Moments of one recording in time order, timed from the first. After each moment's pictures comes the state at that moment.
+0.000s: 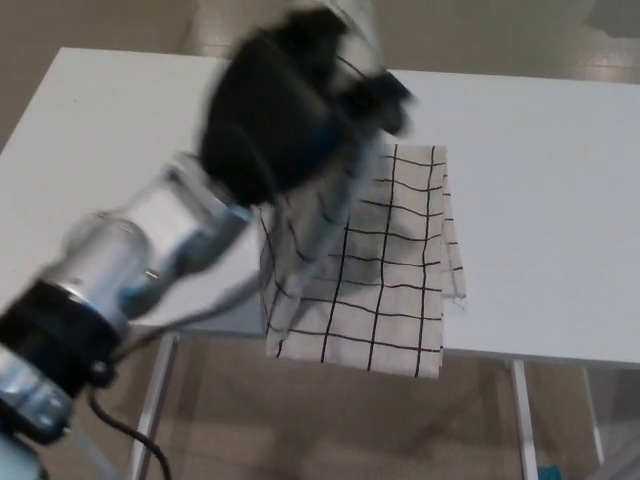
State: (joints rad) left_arm -0.86 0.48 -0.68 0.41 0.97 -0.35 0.74; right_arm 0.30 -0.09 -0.14 0.70 -0.03 -0.62 -0.13
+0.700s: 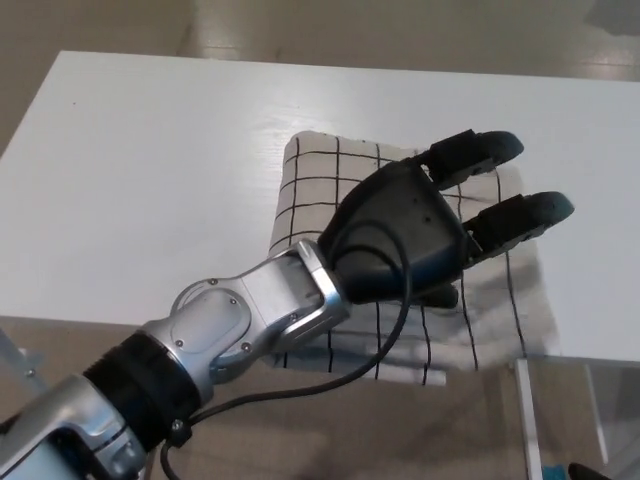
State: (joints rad) left_arm -0.81 0.35 -0.81 0.39 1.04 -0.31 0.46; right_arm 0.24 -0.09 -0.12 0.69 -0.03 -0.61 -0.12
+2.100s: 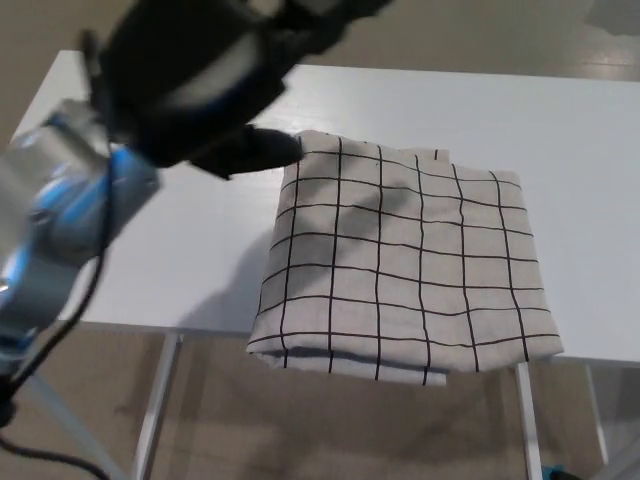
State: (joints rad) left_arm -0.67 0.67 -0.27 -0.17 0.63 -0.21 -0.09; right_arm 0.22 -0.07 -0.12 0.74 -0.03 -0.61 -0.12
